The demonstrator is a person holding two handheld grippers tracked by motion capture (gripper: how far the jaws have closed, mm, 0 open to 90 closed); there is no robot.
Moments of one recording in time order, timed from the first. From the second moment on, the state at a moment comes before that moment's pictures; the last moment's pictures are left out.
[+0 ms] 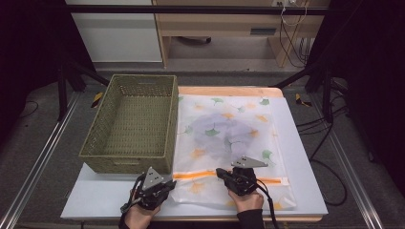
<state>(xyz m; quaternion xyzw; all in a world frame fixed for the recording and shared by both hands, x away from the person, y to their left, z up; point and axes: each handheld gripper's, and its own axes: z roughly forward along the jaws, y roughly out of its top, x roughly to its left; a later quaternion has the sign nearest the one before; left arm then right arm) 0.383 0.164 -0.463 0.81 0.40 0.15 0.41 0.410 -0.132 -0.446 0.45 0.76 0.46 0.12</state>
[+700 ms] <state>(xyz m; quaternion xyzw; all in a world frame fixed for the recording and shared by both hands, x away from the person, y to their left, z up) 0.381 0.162 -0.464 0.81 0.39 0.15 0.41 0.400 -0.167 -0.441 0.46 0.75 0.45 0.16</state>
